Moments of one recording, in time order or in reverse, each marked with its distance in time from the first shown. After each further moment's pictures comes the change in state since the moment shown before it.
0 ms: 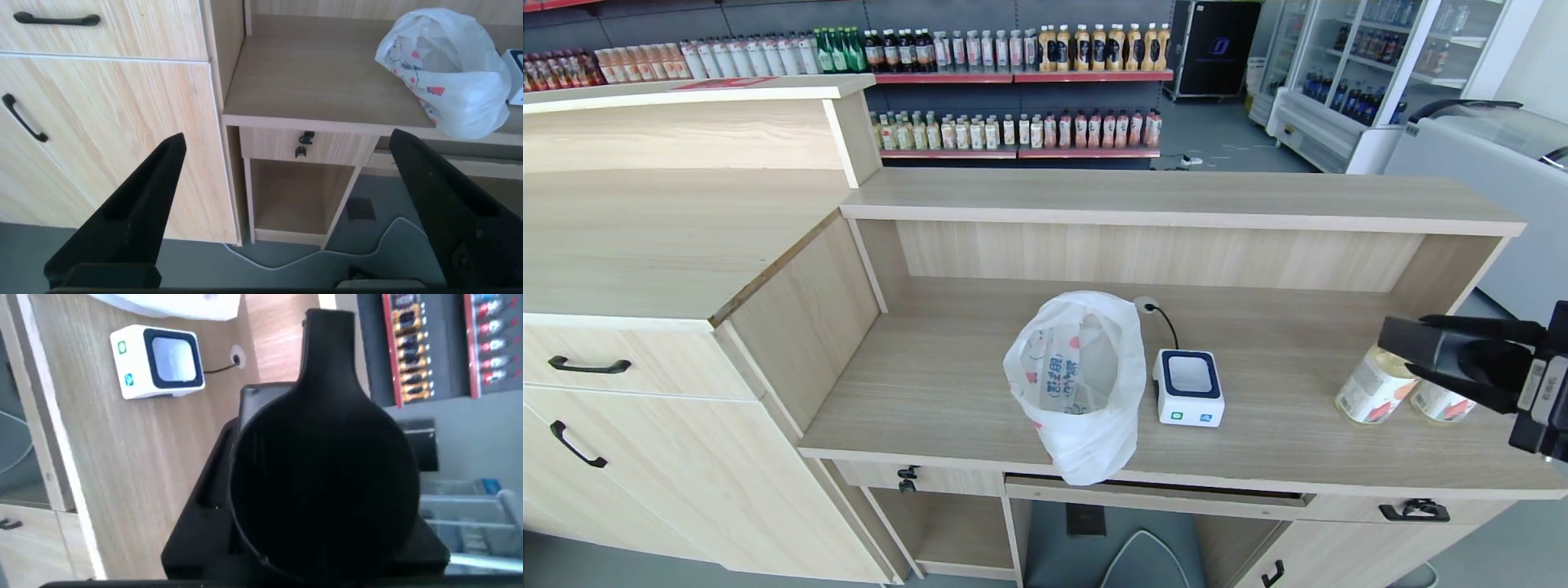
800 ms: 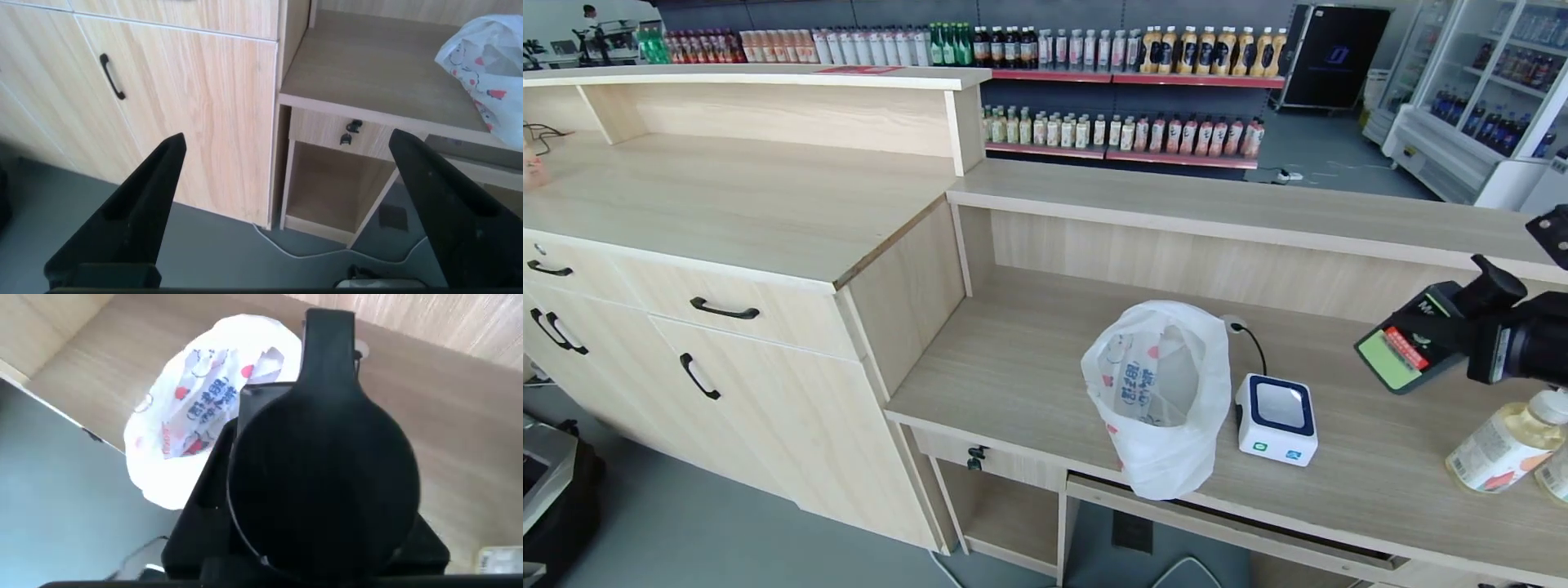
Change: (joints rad) left arm -0.001 0.000 0.000 0.000 0.000 0.000; right arm 0.088 0.107 -0.143 0.045 -0.312 1.353
